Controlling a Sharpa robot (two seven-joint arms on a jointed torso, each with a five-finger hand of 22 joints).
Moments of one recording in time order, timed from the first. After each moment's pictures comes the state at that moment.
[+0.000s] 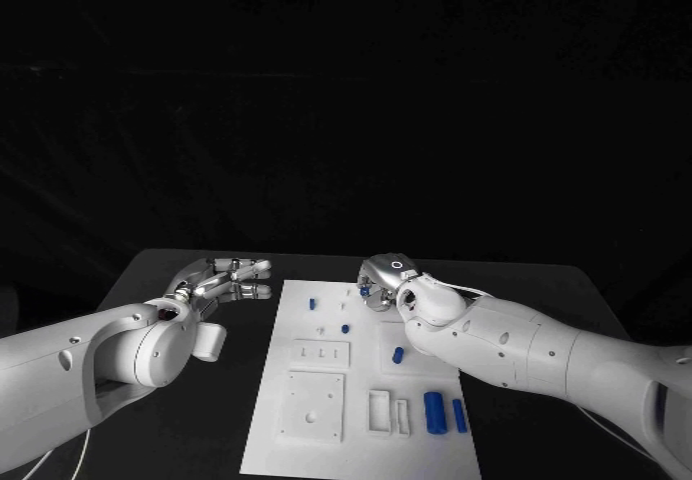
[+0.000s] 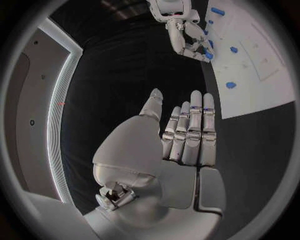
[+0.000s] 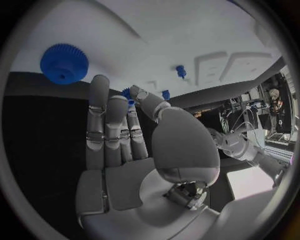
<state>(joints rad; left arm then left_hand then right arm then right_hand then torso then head) 1.37 -0.80 -0.17 1.42 0.01 -0.35 0.28 1.37 0.06 -0.11 -0.03 0.08 0.96 0.15 0.06 0.07 1.09 0.13 0.06 0.06 1.21 0.08 0.24 0.09 0.05 0.98 0.07 0.36 0.13 1.19 -0.47 0.00 1.00 -1.80 -0.45 -0.23 1.27 -0.10 0.58 -0.24 0.15 1.25 0.08 0.06 0.07 1.31 0.05 0.06 0.06 1.43 -0.06 1.00 0.45 0.11 1.46 -0.08 0.53 0.57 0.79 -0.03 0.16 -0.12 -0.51</state>
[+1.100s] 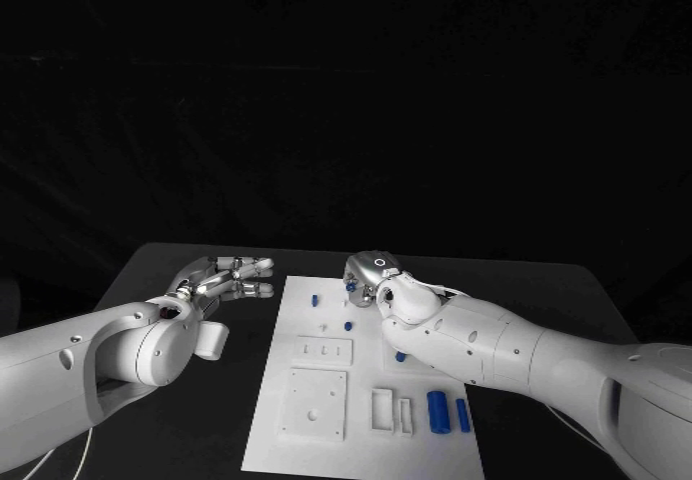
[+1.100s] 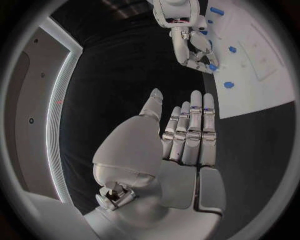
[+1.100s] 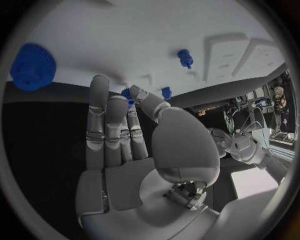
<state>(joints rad) 1.38 -0.79 -0.17 1.42 0.01 -0.35 0.27 1.37 0.06 -0.11 -0.03 0.08 0.96 0.15 0.06 0.07 1.09 0.13 0.06 0.06 1.21 0.08 0.24 0.09 0.05 0.98 0.07 0.36 0.13 1.19 -0.36 0.02 0.90 -1.82 -0.46 -0.29 1.27 -0.10 0.58 -0.24 0.15 1.25 0.08 0.06 0.07 1.31 0.04 0.06 0.06 1.43 -0.06 1.01 0.45 0.11 1.46 -0.08 0.52 0.60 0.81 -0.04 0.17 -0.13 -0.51</state>
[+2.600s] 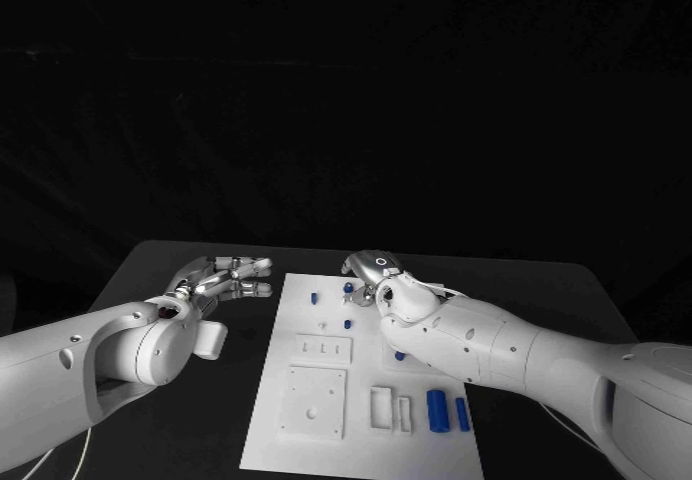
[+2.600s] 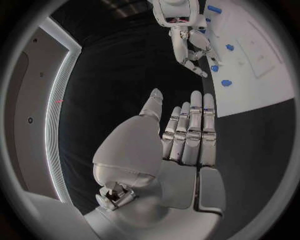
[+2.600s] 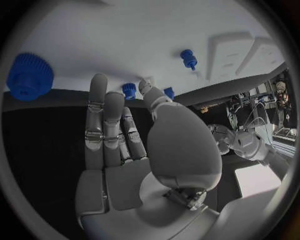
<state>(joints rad) 1.38 -0.78 -0.17 1.41 0.01 -0.35 0.27 1.37 0.06 -0.11 -0.03 0.08 0.96 0.16 0.06 0.07 1.07 0.14 0.06 0.06 1.21 0.09 0.24 0.09 0.05 0.97 0.07 0.37 0.12 1.19 -0.35 0.02 0.89 -1.76 -0.50 -0.29 1.42 -0.24 0.26 0.02 0.11 0.97 0.08 0.06 0.06 0.82 0.13 0.05 0.05 1.44 0.02 0.93 0.45 0.16 1.46 0.00 0.37 0.45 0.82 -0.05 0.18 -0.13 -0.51</state>
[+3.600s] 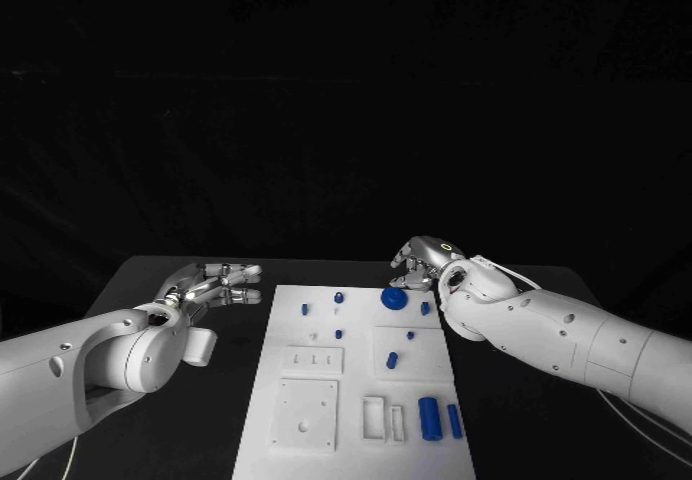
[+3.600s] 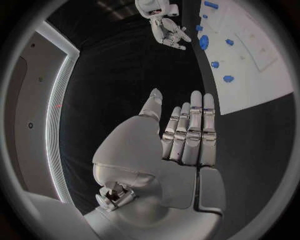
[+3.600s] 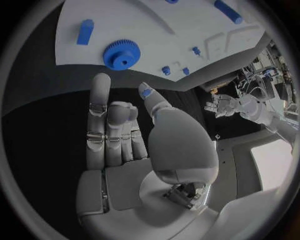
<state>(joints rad) 1.38 -0.81 -0.17 1.39 0.00 -0.35 0.27 1.36 0.06 -0.11 -0.03 0.08 0.96 0.16 0.06 0.07 1.07 0.14 0.06 0.06 1.21 0.09 0.24 0.09 0.05 0.97 0.07 0.37 0.12 1.19 -0.65 0.15 1.12 -1.59 -0.40 -0.23 1.30 -0.14 0.19 -0.12 0.23 1.08 0.09 0.07 0.07 1.22 -0.01 0.97 1.00 1.44 -0.09 1.01 0.64 0.06 1.47 -0.11 0.55 0.43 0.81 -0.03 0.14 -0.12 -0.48</state>
